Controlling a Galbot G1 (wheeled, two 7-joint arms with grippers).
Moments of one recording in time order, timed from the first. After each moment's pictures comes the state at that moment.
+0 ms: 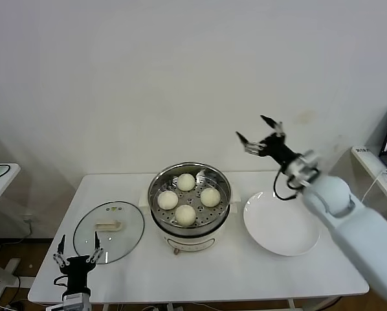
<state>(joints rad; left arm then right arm) 1.59 -1.38 -0.65 -1.85 0.09 -0.19 -0.31 -0.76 0.79 0.19 1.75 0.62 0.05 -0.06</state>
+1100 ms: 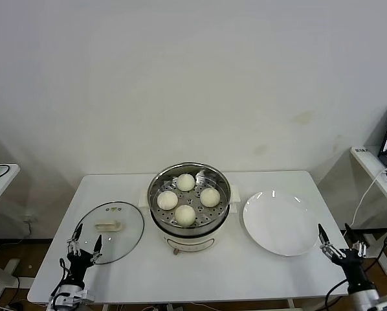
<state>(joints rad) 1.43 -1.16 -0.60 -1.51 0.77 -0.23 -0.33 -1.62 1.27 0.94 1.79 0.66 0.27 -0.43</state>
